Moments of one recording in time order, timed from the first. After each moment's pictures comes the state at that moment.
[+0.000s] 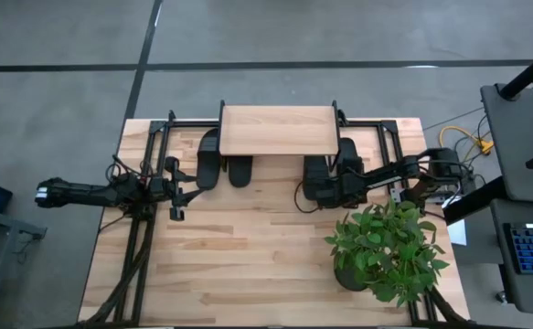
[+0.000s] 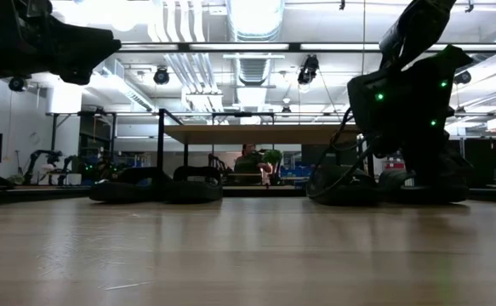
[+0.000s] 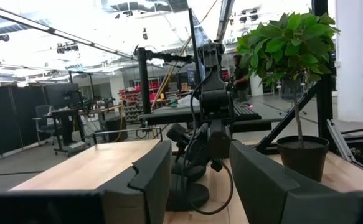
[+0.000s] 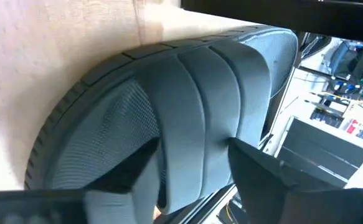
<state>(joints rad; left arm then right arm) -0.05 0.21 0.01 0.41 -0.16 0.17 -0.01 1.66 0.79 -1.02 0.74 0.19</state>
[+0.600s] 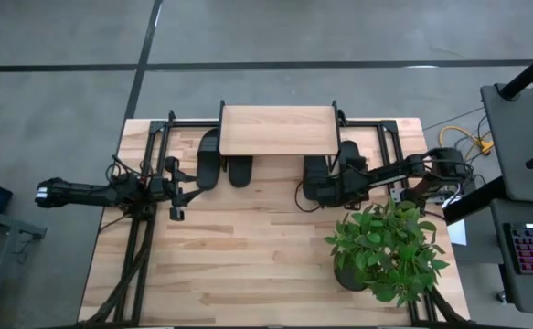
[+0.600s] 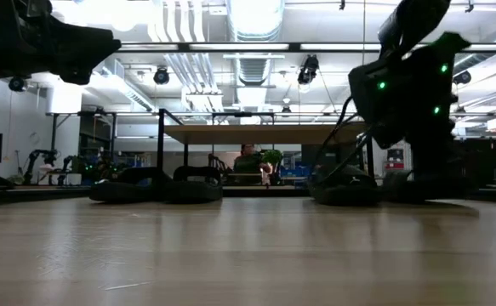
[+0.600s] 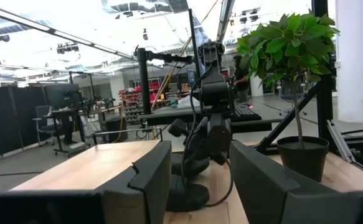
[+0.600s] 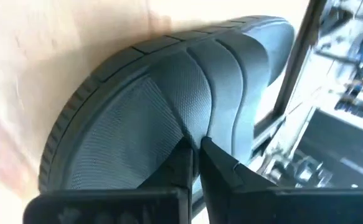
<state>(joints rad) -0.05 0.21 0.01 0.41 -0.16 0.17 -0.01 1.62 0.84 -1.17 0.64 0.27</state>
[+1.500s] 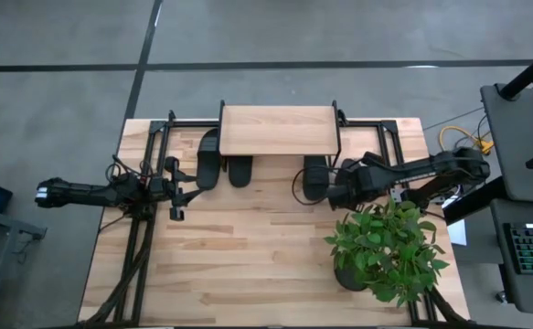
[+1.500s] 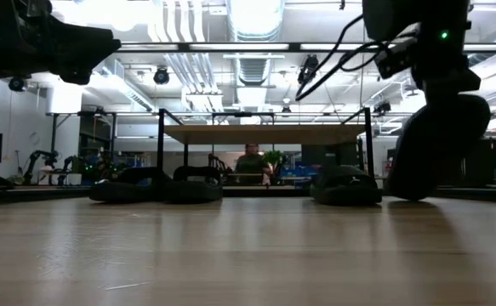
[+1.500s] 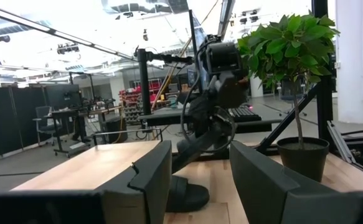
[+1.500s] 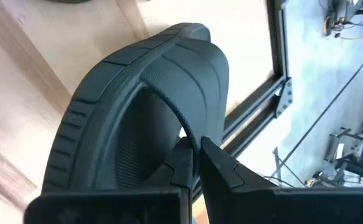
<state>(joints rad) -0.05 0.21 0.01 0.41 -0.16 0.17 0.12 1.44 1.07 -1.52 0.53 0.62</state>
